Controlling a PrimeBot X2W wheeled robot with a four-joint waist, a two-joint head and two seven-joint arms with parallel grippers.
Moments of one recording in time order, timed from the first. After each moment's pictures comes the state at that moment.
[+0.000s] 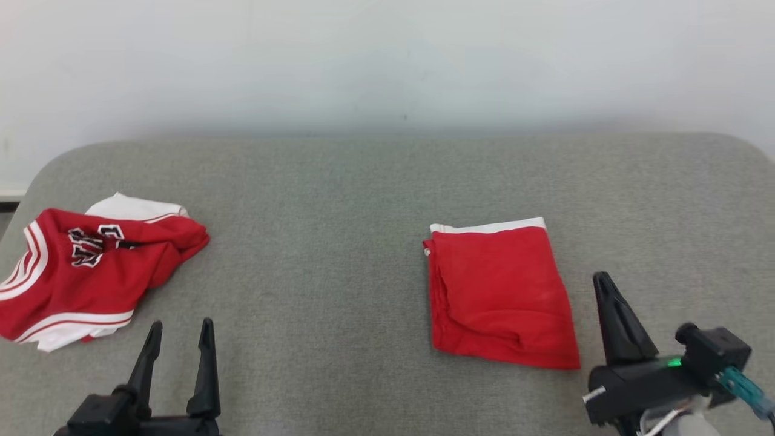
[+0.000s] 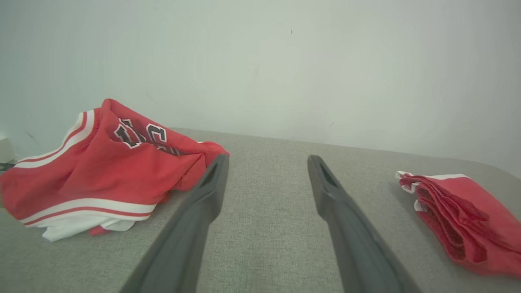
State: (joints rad) left arm -0.04 0.05 0.07 0.13 -0.17 -0.12 -0.26; right arm -0.17 -0.21 0.19 0.26 0.45 0.13 -0.26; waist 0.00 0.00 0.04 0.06
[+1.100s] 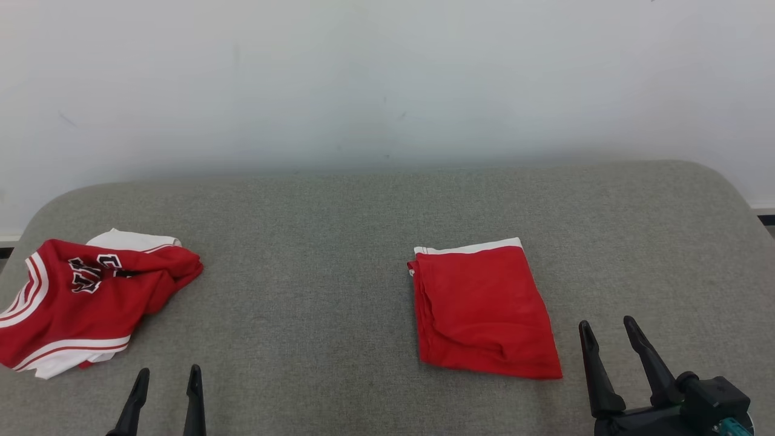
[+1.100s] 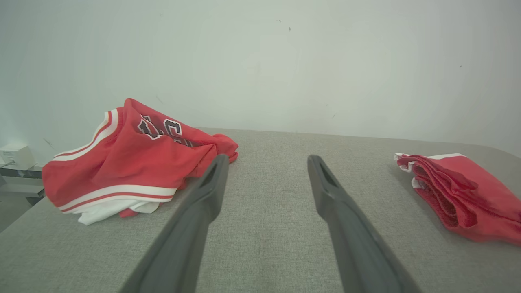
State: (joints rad) left arm 0.09 0.05 0.11 0.10 -0.11 -0.13 -0.26; right arm 0.00 -0.18 0.12 0.17 0.31 0.13 -0.26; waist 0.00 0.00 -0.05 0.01
